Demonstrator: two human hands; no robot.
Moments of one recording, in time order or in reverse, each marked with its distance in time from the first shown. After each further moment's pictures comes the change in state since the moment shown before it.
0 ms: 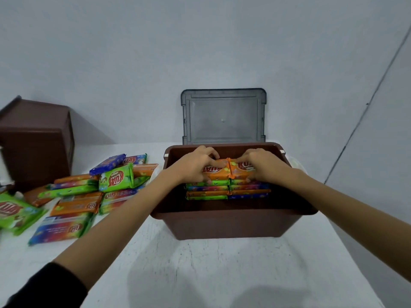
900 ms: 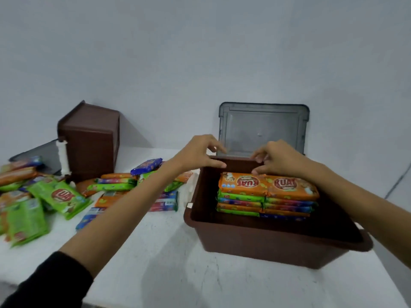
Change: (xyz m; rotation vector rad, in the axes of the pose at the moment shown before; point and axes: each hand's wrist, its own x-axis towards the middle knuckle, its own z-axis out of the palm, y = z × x) left_hand -0.048 -0.045 -0.042 -0.422 0.406 -0.219; right_hand 0.040 -0.029 -0.045 0.193 0.069 -0.104
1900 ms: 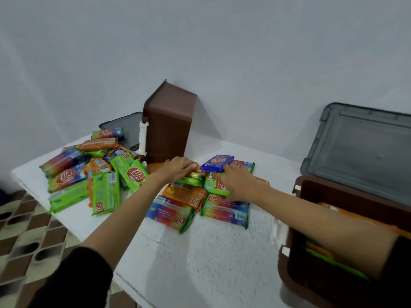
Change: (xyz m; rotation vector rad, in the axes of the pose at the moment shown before) left_hand -0.121 -0.232 -0.063 0.307 -0.148 -0.707; right_hand 0.158 -0.198 0.136 -0.491 -0.217 -0.517
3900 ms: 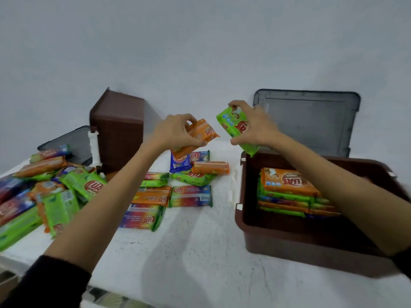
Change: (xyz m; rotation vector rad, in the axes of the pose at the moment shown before) left_hand -0.047 0.152 -0.087 -0.116 0.180 0.255; right_hand -0.115 0.089 -0.047 0.709 0.488 0.567
